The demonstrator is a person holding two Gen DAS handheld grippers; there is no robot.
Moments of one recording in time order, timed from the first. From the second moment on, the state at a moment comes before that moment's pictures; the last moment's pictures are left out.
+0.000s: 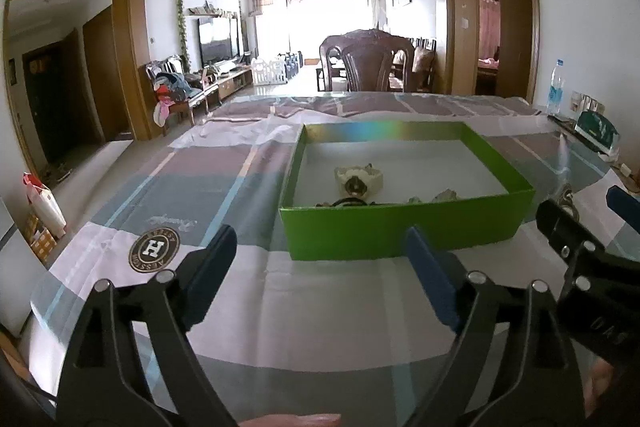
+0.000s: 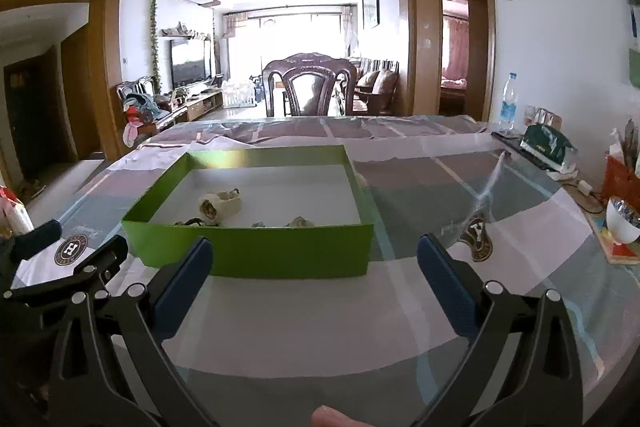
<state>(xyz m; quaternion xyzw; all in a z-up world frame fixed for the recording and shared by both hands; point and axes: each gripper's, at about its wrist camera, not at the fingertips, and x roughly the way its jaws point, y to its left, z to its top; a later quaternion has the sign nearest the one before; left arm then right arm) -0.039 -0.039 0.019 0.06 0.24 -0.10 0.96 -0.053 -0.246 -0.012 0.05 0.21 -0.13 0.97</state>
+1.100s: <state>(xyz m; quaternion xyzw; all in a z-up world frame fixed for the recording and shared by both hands) -0.049 -0.034 0.022 0.06 0.24 -0.09 0.96 -0.065 -0.241 -0.008 0.04 0.21 -0.13 0.97</state>
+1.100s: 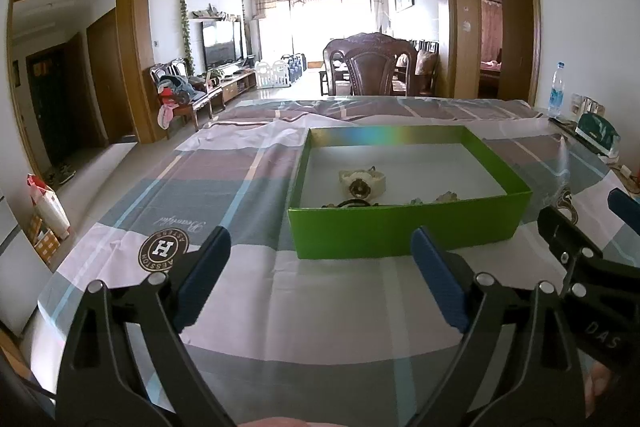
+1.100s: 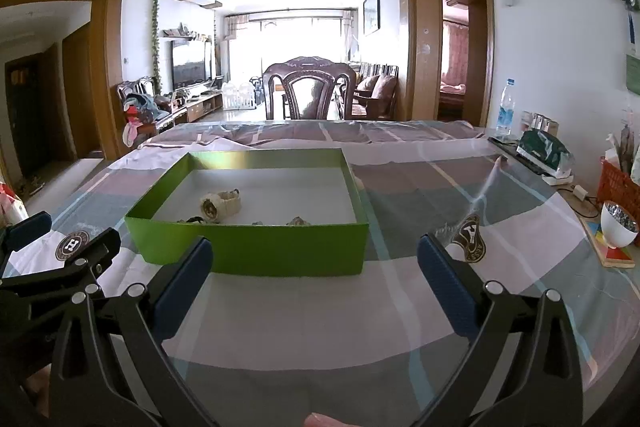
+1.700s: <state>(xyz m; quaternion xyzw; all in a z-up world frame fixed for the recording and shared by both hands) -0.048 -0.033 0.017 0.06 0.25 -0.09 0.96 -0.063 -0.240 -0.012 0.04 0.21 -0.13 0.97</state>
